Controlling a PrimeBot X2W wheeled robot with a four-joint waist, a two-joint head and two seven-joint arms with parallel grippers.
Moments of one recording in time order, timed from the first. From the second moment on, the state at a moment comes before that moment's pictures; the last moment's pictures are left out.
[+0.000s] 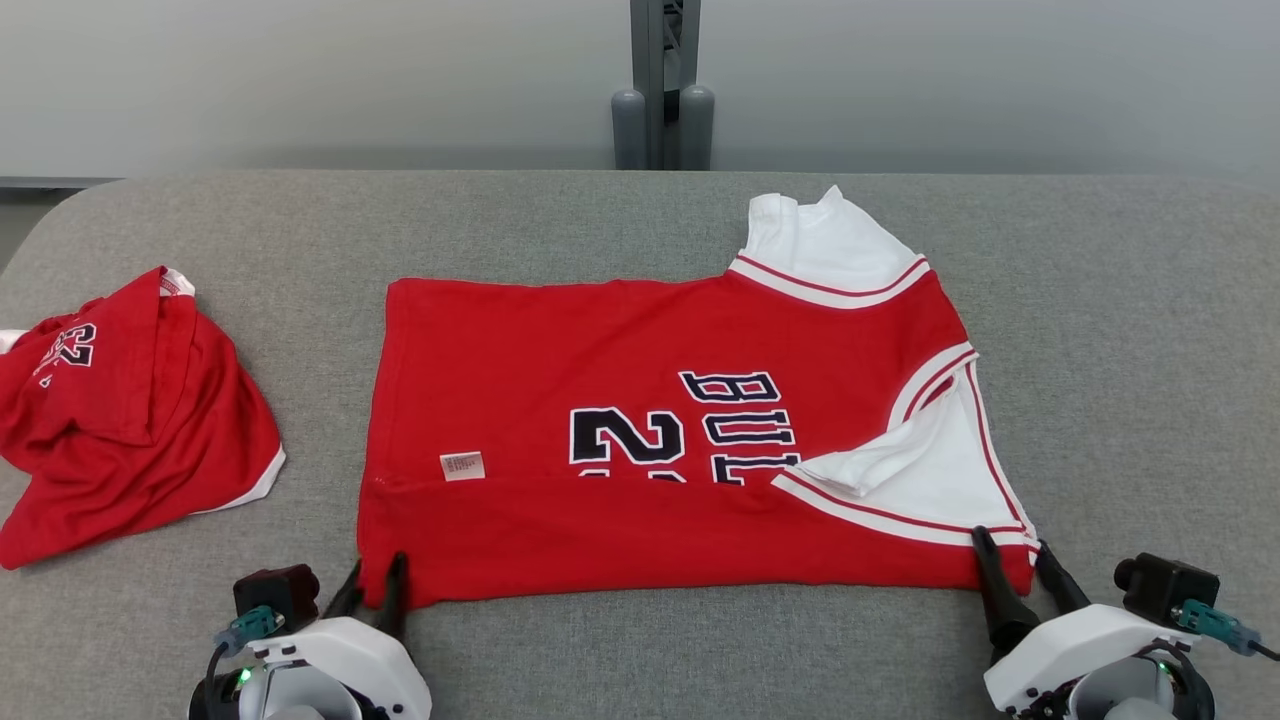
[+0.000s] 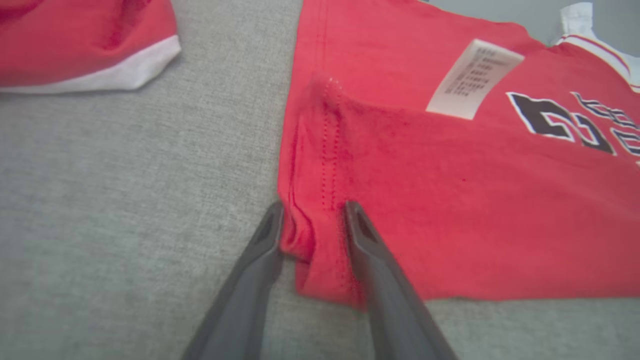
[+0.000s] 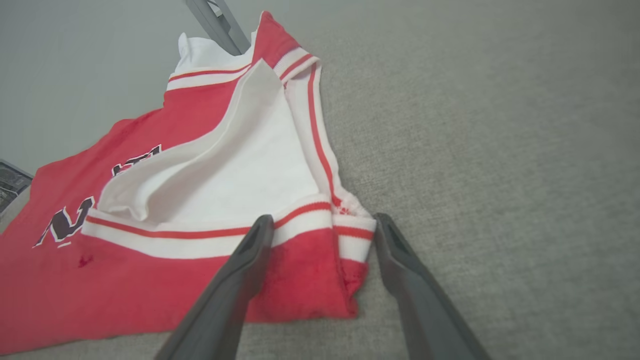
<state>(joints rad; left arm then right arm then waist) -0.35 0.06 -0.19 1.04 -0.44 -0.10 -0.28 -0.26 -0.14 0.25 0.76 0.68 0.13 -0.26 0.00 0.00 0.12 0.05</state>
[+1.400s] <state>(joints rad) -0.25 0.24 -0.47 0.82 -0.62 -0.13 0.01 -0.16 -0.30 0.40 0.62 0.96 0.13 -0.05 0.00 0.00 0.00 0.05</state>
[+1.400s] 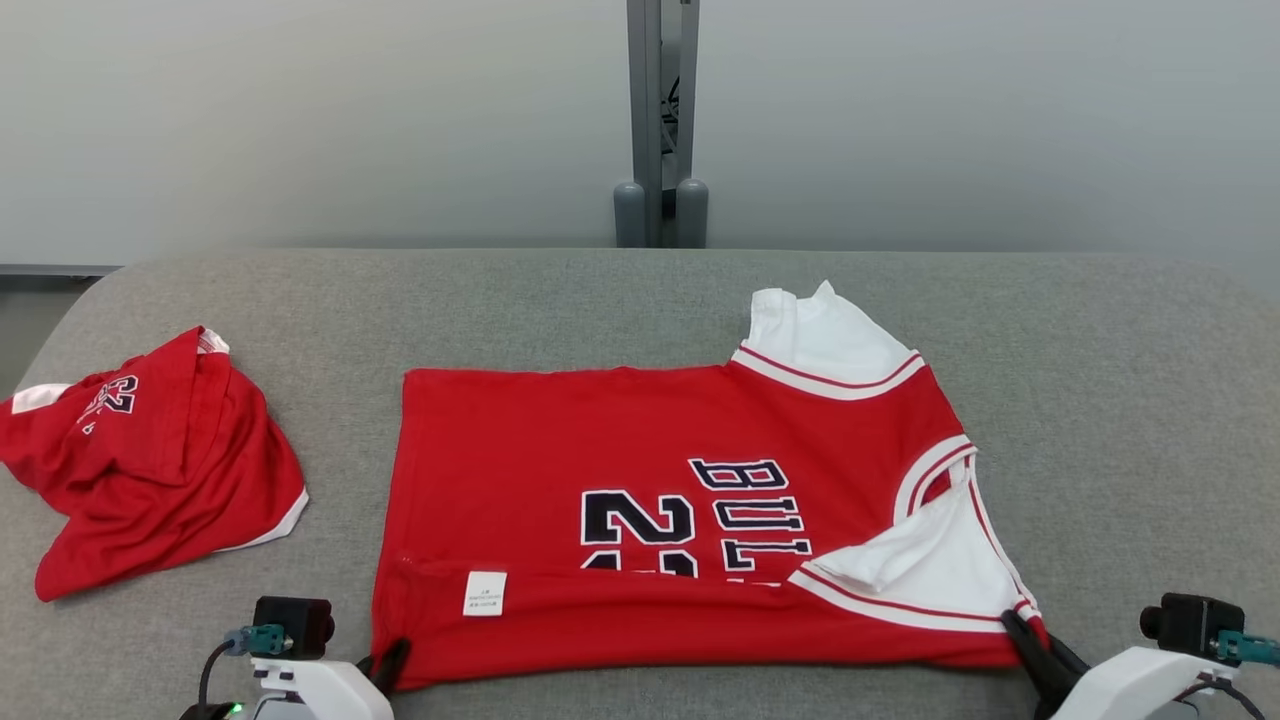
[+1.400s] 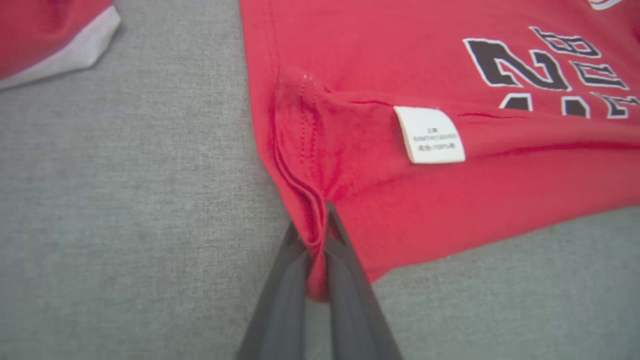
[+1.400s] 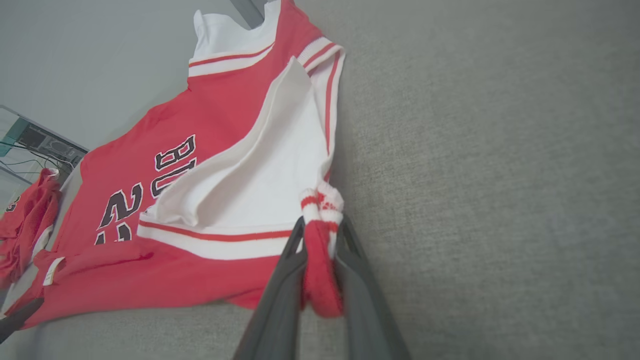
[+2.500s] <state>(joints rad) 0.02 0.50 -0.49 0.23 -0.78 0.00 0.41 0.16 -0.20 0.02 0.23 0.91 0.13 0.50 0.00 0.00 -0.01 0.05</state>
